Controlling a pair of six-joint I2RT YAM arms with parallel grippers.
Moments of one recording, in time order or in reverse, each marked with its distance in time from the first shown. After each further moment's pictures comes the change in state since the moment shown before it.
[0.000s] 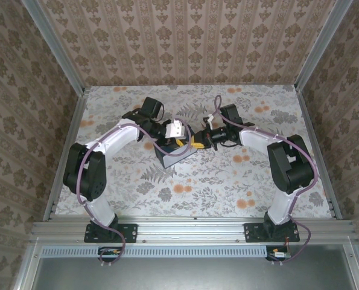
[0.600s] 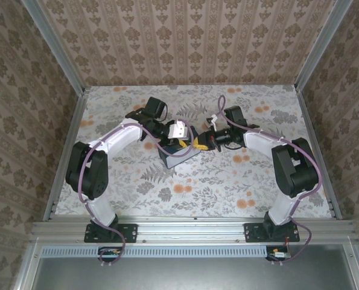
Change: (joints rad) left arm -0.023 0.020 0.023 -0.008 0.029 0.016; right arm -0.024 -0.051 -0.053 -0.012 -0.006 -0.106
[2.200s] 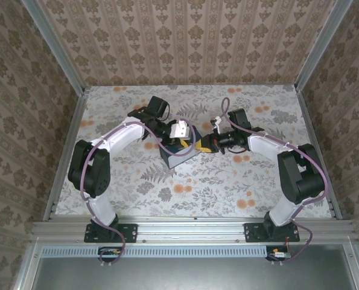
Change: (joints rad) left arm -0.009 0.031 0.037 -0.028 -0.011 0.011; right arm -0.014 -0.084 -0.068 -0.045 0.058 -0.060
